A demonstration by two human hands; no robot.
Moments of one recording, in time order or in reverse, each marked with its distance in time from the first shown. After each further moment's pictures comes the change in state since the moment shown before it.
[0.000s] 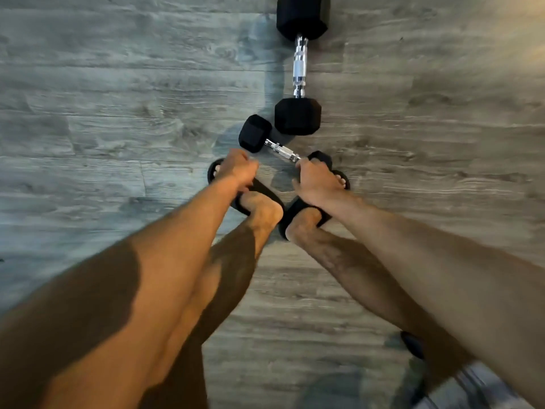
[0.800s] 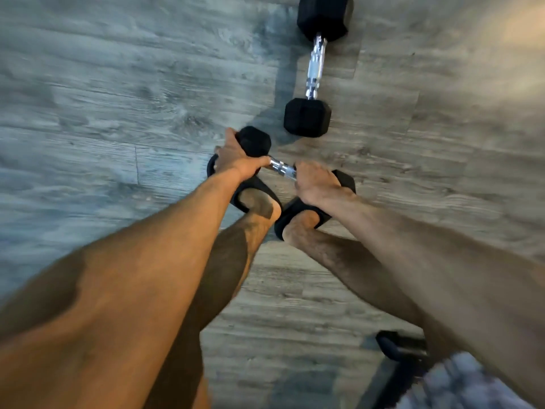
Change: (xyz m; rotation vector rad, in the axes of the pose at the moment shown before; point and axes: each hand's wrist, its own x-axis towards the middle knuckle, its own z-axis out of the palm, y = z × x) left_hand 0.042 -0.022 -0.004 -0.086 0.142 0.058; right_hand 0.016 -0.023 0.010 -0.223 -0.044 0.041
